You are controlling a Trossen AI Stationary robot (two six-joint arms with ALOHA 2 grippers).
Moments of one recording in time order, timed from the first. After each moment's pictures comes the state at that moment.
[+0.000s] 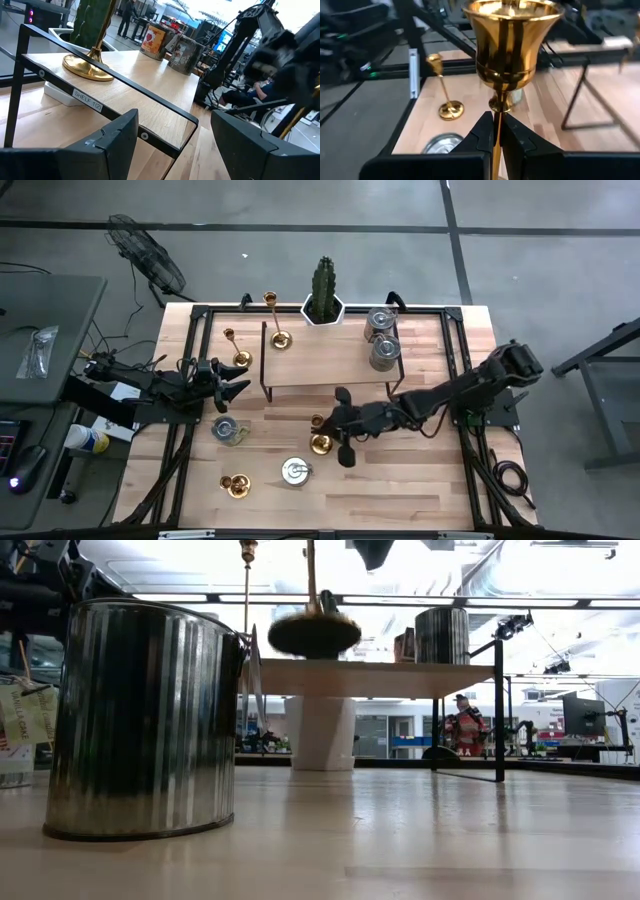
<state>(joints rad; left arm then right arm) -0.35 0.01 0.04 0.02 -0.68 -0.42 0.33 1.61 1.11 0.20 0.22 0.19</state>
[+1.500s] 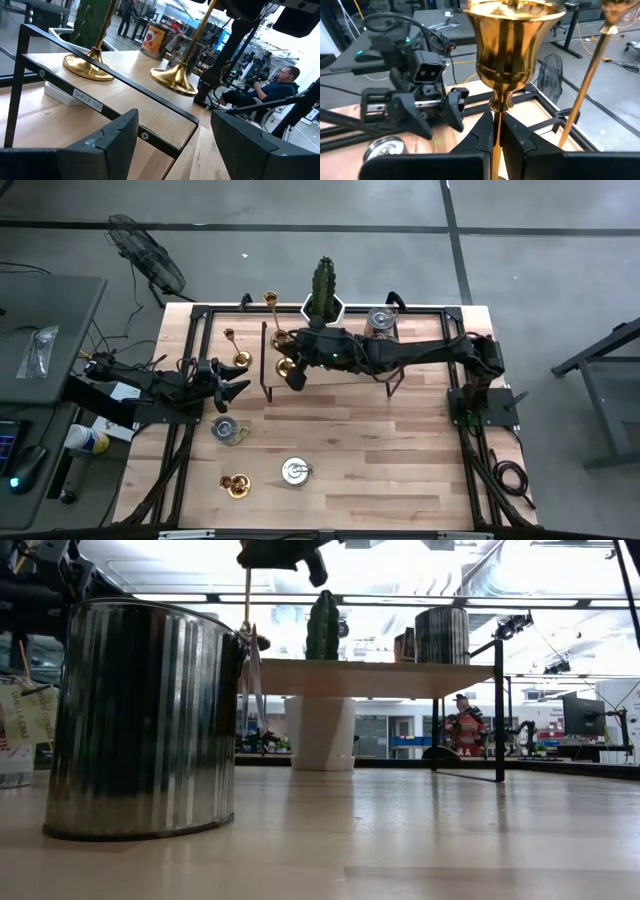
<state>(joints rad) -0.35 0.01 0.04 0.02 -0.68 -0.42 -0.03 1.86 1.62 0.00 0.27 0.11</state>
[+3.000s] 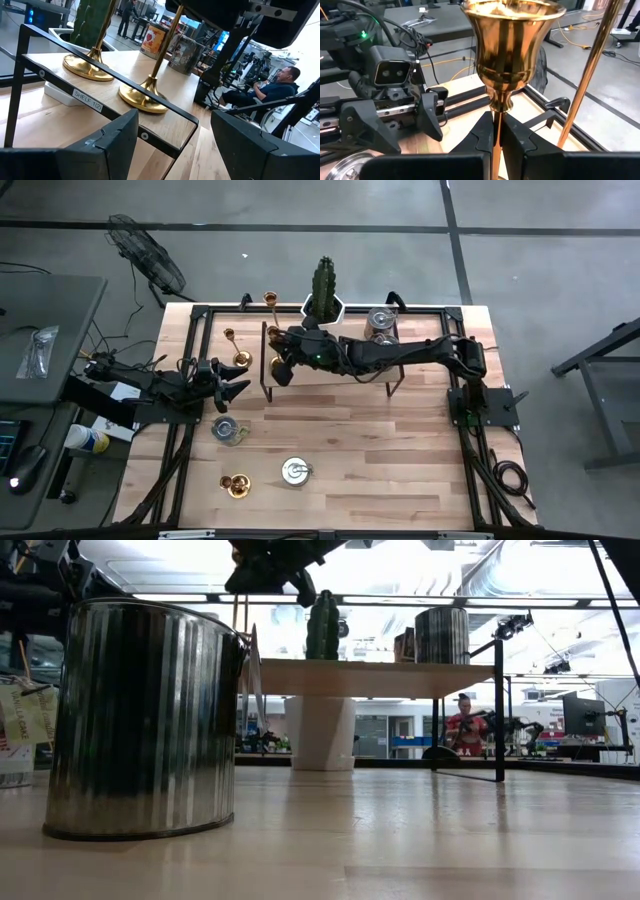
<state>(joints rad) -0.35 0.01 0.04 0.02 -0.68 -0.42 -0.05 1.99 1.71 0.01 0.36 0.18</state>
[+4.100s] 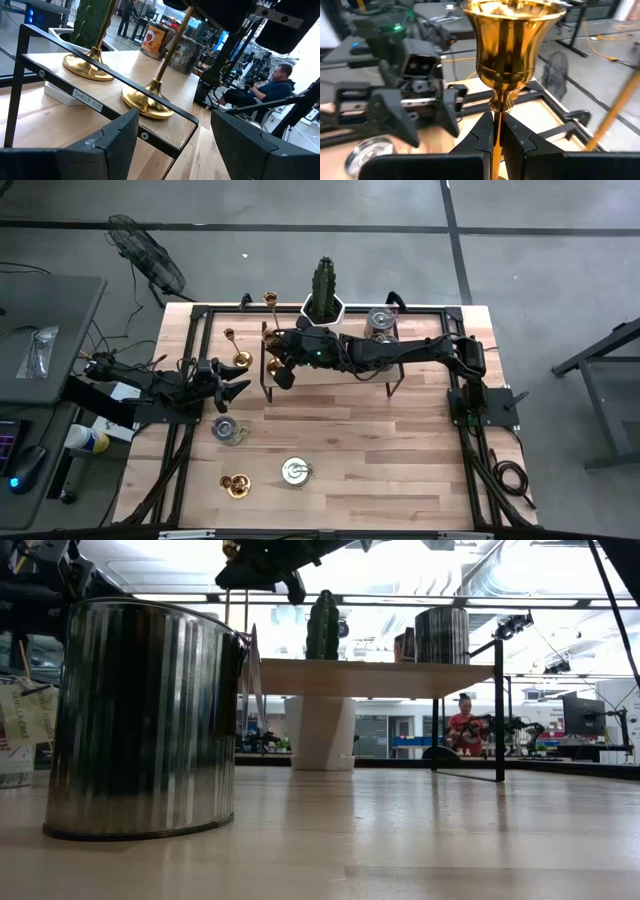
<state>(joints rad) -0.35 0.01 0.04 0.02 -0.68 -0.42 -0.06 1.99 1.71 0.04 0.20 0.08</state>
